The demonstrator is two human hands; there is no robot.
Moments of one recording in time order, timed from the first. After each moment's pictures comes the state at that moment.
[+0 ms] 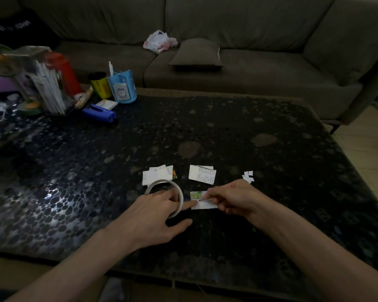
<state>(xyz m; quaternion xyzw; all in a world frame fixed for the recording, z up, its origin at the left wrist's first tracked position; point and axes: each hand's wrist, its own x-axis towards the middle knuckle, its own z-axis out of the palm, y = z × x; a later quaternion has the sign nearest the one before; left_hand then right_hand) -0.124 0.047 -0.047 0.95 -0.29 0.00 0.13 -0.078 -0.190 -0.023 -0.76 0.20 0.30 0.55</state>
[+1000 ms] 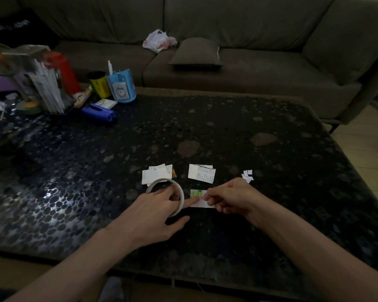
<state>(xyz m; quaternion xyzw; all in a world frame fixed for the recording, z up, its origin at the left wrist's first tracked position) -0.123 0.045 -0.051 0.95 -0.31 0.03 0.09 -0.079 -0.189 -0.024 -0.77 0.19 0.29 0.54</state>
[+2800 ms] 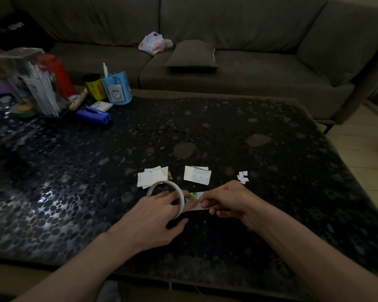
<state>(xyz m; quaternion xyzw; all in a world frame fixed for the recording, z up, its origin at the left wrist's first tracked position) -0.123 0.034 -0.048 0.94 -0.33 0.02 0.10 -0.083 -0.187 -0.017 -0.76 0.21 0.30 0.54</state>
